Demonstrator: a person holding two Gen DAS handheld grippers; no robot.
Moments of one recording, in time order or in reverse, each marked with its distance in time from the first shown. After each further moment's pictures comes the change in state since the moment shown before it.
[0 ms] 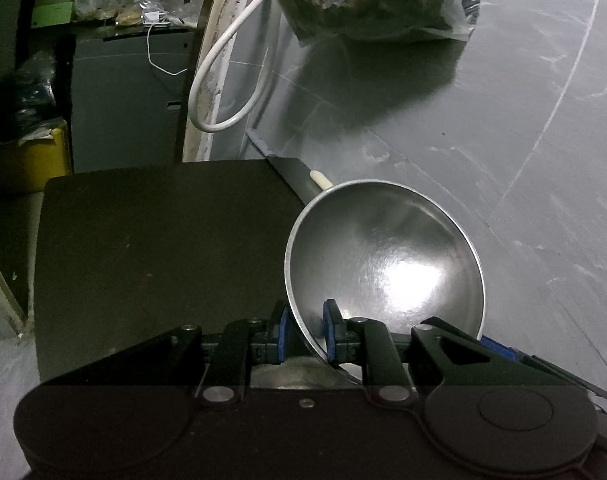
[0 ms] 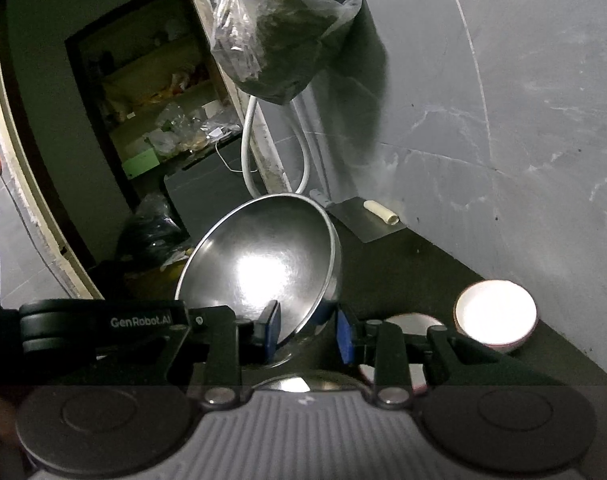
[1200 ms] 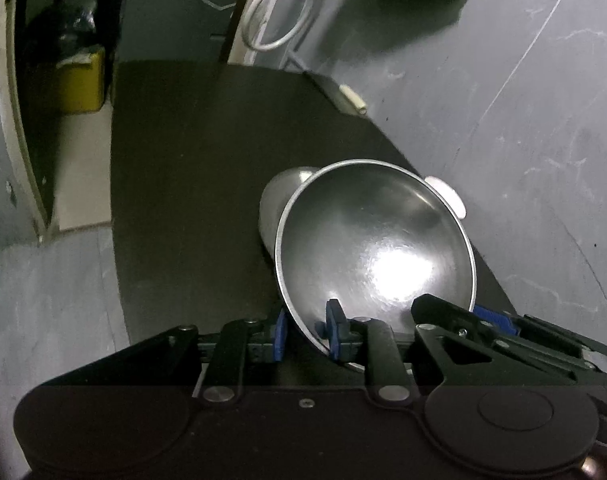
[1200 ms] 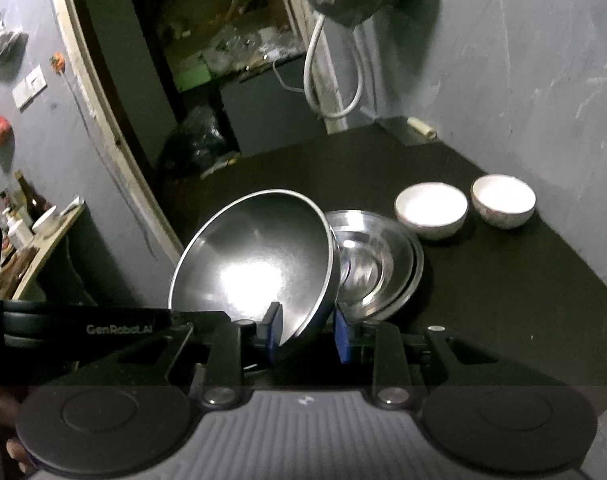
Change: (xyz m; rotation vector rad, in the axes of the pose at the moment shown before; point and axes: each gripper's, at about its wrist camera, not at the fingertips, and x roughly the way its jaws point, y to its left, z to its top) left arm -0.109 0.020 -0.140 -0.110 0.155 0.030; right arm -0.095 0.027 -0.085 -0.155 0.222 0.092
